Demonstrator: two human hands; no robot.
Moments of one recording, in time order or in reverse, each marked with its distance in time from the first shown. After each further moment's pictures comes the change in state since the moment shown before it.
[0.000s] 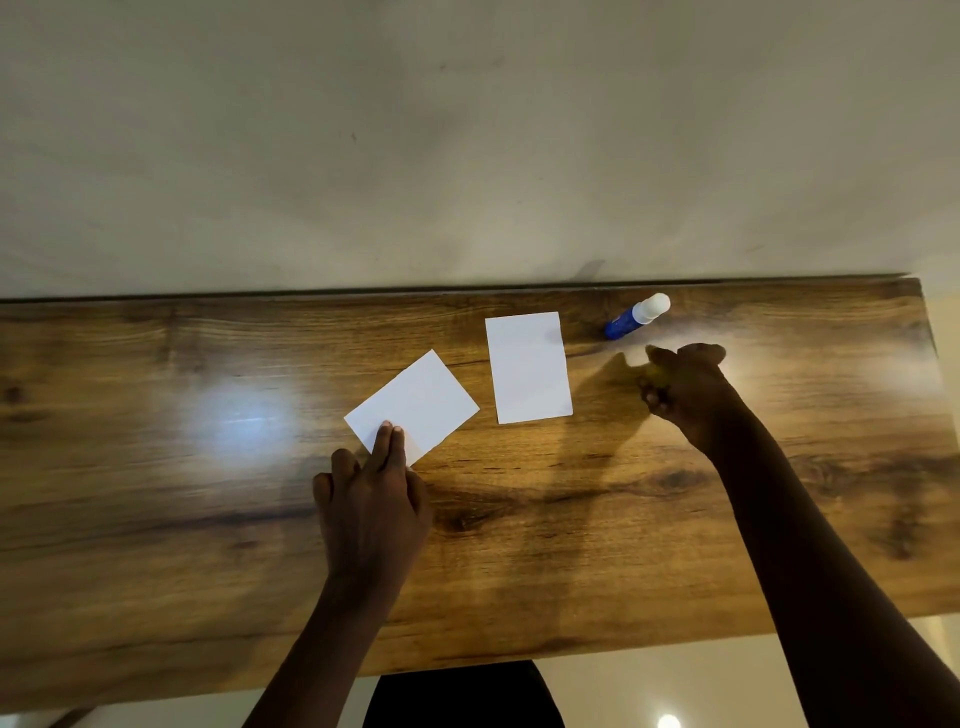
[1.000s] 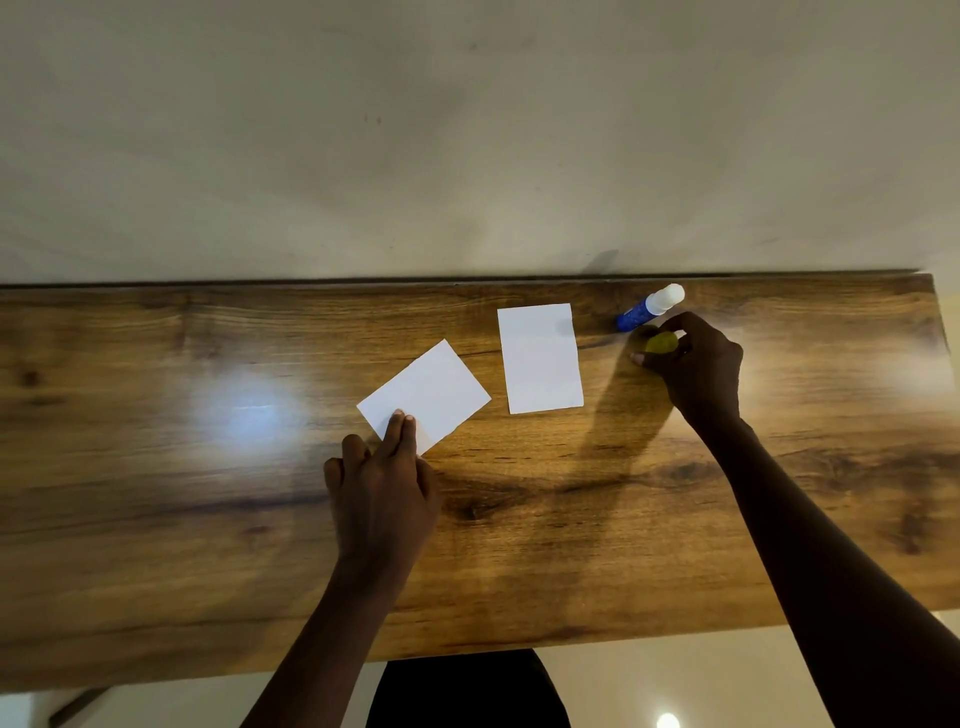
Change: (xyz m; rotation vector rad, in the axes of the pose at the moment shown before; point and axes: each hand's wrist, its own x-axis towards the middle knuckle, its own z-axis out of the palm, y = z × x) left_hand 0.000 -0.002 -0.001 -0.048 0.013 0.002; right_hand 0.013 0.016 0.001 -0.651 0.265 -0.773
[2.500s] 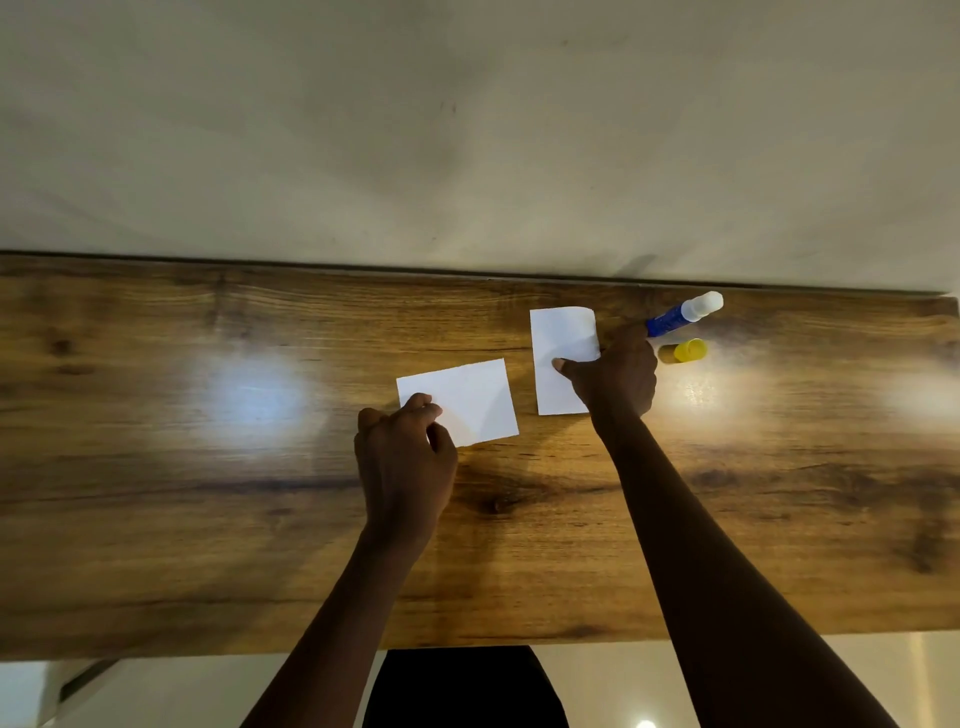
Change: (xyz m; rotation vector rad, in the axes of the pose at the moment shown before) left_hand 0.018 0.005 -0.013 -0.448 0.015 -0.246; right_hand -0.027 -0.085 0.070 -0.097 -0.060 0.393
